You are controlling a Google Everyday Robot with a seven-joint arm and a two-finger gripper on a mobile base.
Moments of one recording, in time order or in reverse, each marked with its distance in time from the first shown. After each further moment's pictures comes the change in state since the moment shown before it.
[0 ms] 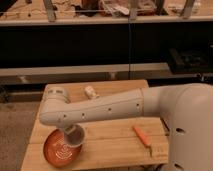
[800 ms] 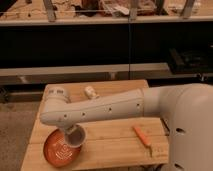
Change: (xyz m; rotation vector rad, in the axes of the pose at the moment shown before) arm -0.002 -0.002 0.001 0.008 -0.001 0.004
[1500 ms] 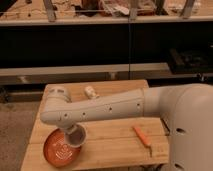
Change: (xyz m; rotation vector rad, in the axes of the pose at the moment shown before) arm -0.002 -0.002 0.000 0.009 -0.002 0.002
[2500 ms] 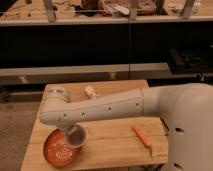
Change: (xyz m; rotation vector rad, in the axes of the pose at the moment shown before) arm 0.002 -0.002 0.000 0.012 -0.005 -0.002
